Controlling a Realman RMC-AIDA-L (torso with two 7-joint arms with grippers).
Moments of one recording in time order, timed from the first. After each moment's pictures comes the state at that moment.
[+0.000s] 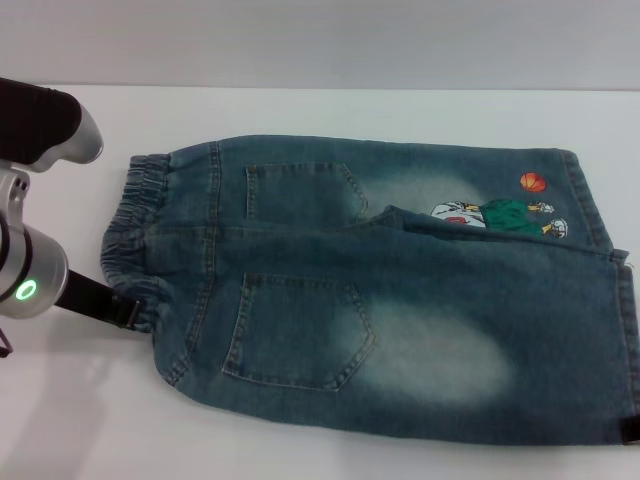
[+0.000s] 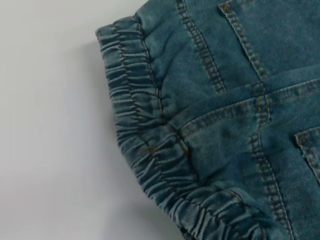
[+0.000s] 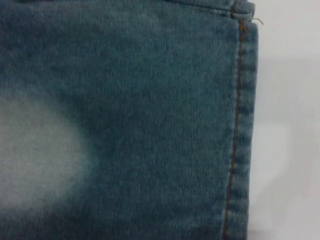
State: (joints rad) left arm -0.29 -2.06 -1.51 -1.70 2.81 -1.50 0.05; right arm -0.01 2.04 1.44 1.98 0.33 -1.65 -2.89
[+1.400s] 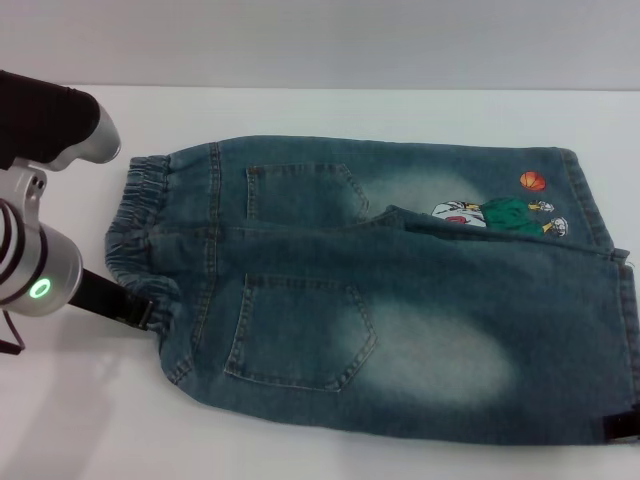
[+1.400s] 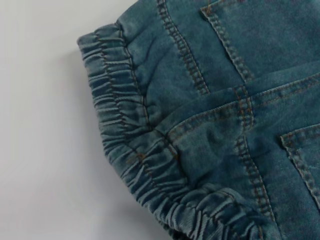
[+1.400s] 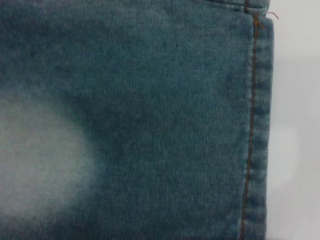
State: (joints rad) left arm -0.31 -2.06 -1.50 -1.69 2.81 -1.50 0.05; right arm -0.01 2.04 1.42 1.91 0.33 -1.57 -2.89
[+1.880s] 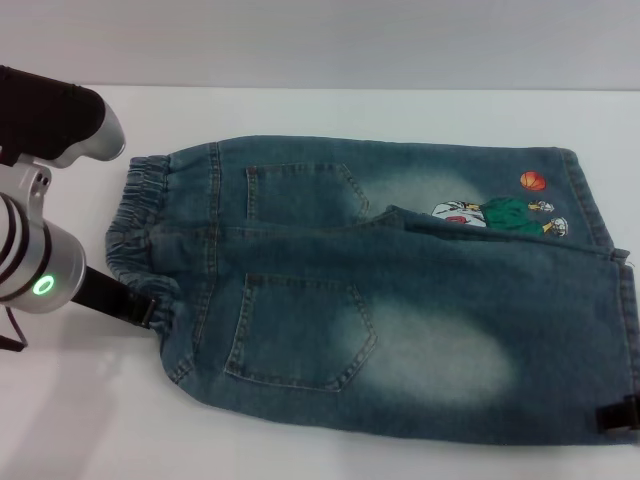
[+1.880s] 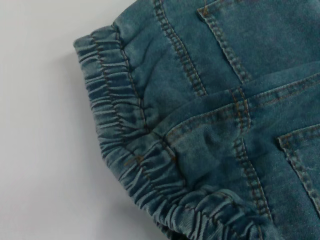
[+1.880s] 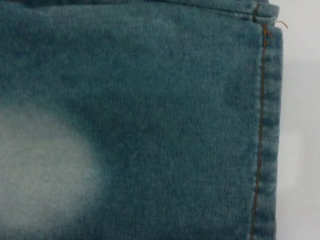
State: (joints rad) left arm -0.33 -2.06 -1.50 -1.68 2.81 -1.51 0.05; right arm 0.00 2.04 1.42 1.88 0.34 -1.53 -2.89
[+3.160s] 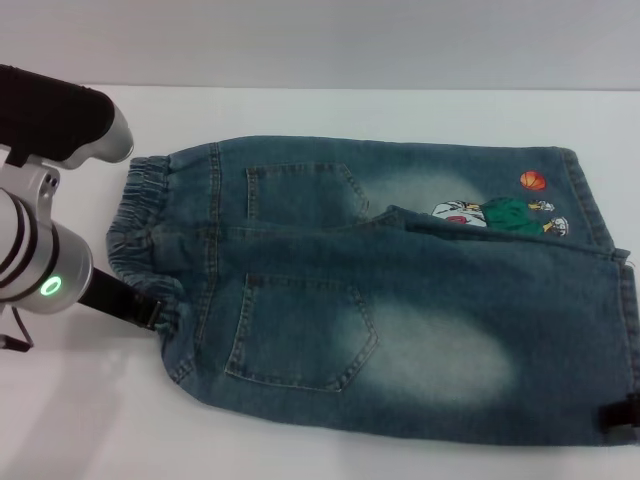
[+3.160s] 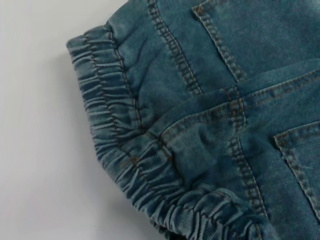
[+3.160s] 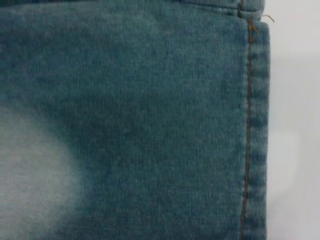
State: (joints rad) left arm -0.33 -2.06 -1.49 -1.67 2.81 -1.51 0.05; right arm 0.01 2.04 1.43 1.82 0.33 -1.50 -2.89
